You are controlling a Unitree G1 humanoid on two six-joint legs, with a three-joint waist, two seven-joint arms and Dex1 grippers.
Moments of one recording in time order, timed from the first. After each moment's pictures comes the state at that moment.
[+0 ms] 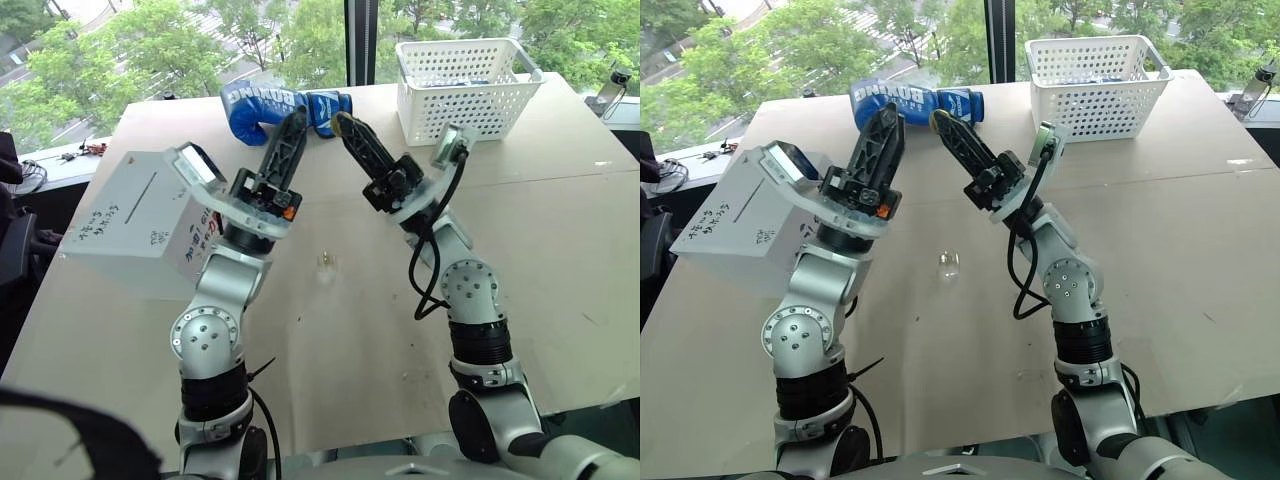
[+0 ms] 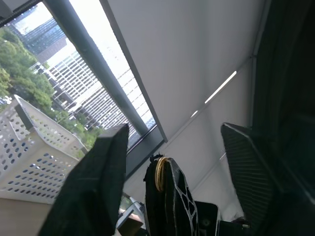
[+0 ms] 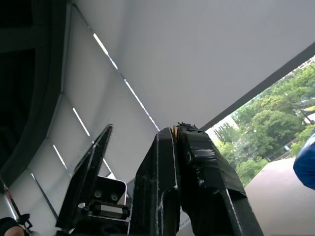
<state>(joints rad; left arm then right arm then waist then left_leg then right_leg) -0.35 0.10 0.18 -0.46 -1.36 0.45 -0.19 -0.59 0.13 0.00 -0.11 0.91 0.42 0.50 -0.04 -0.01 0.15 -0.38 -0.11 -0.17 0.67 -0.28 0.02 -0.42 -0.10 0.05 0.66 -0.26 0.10</state>
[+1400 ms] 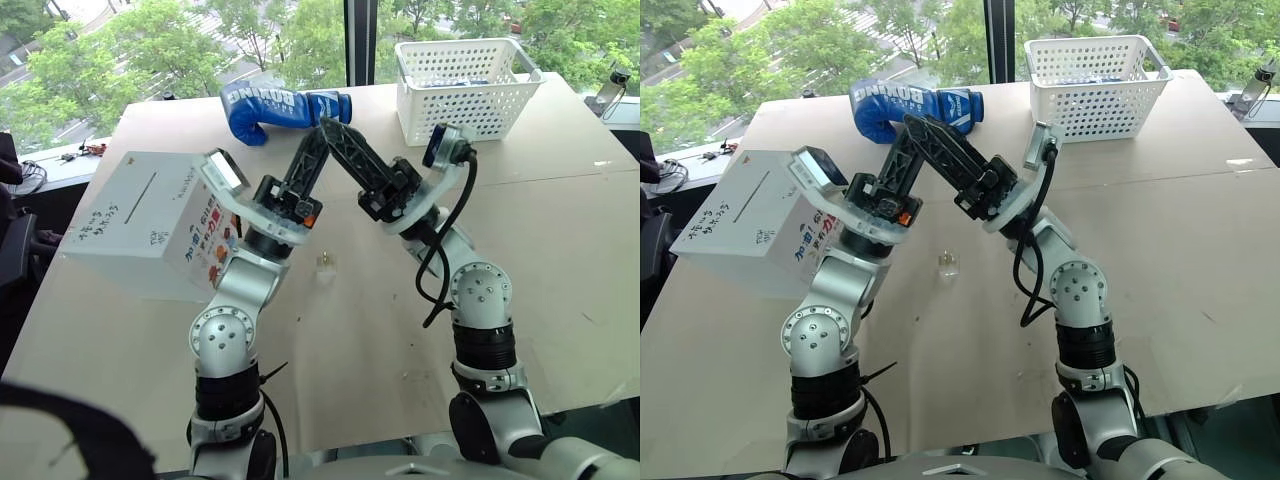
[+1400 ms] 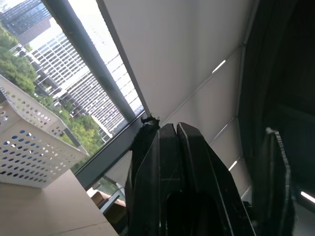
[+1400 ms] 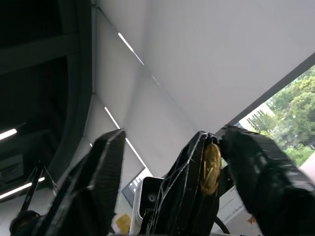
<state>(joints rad) -0.34 0.06 0.13 -0.42 -1.32 0.47 -0.24 -0.58 0.13 0.00 -0.18 1.07 0.59 0.48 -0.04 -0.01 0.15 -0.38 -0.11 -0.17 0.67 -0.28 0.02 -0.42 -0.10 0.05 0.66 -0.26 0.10</state>
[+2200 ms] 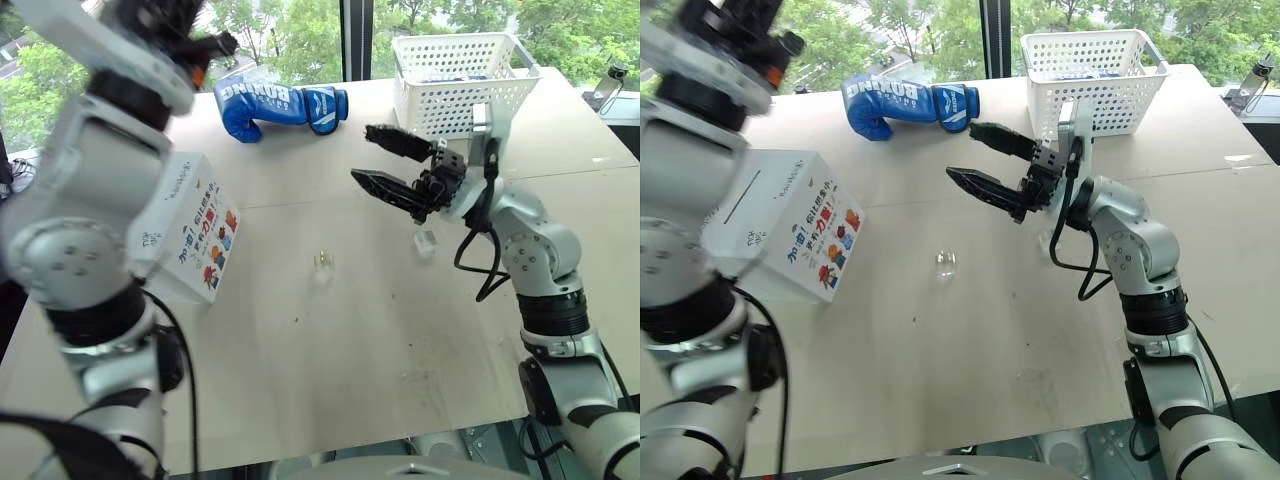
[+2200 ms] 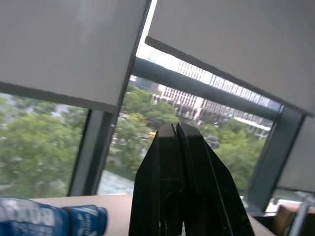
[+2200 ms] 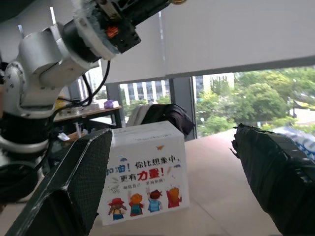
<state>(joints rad) -0.87 0.72 0.31 -0.51 -1.23 0.72 0.41 -0.73 -0.30 0.03 -0.08 0.73 0.44 0.93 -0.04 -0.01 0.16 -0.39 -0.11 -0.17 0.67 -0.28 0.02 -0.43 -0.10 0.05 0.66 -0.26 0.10</state>
